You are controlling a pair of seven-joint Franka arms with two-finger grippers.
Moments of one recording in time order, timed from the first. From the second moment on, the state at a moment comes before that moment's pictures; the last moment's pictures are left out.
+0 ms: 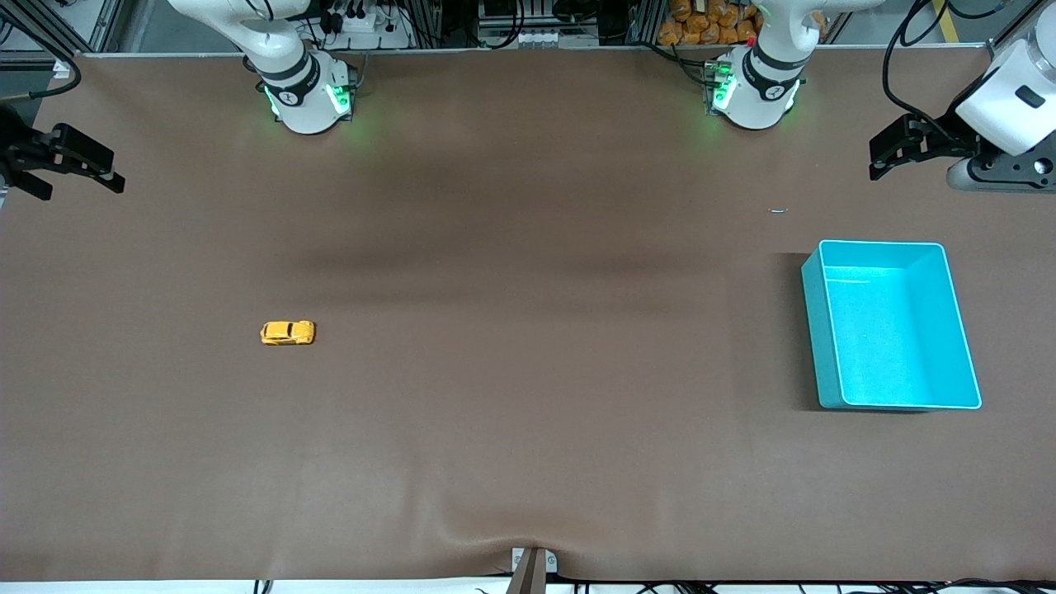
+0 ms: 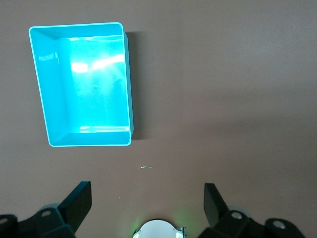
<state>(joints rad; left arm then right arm) -0.02 -0.07 -0.11 -1.58 0.01 1.44 -0.05 0.02 -0.10 -0.07 -1.63 0.05 1.50 -0.12</state>
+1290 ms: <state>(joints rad) -0.03 -0.04 -0.11 -1.55 0.01 1.43 -0.04 0.03 -0.06 -0.06 -1.66 0.04 1.56 -0.16</state>
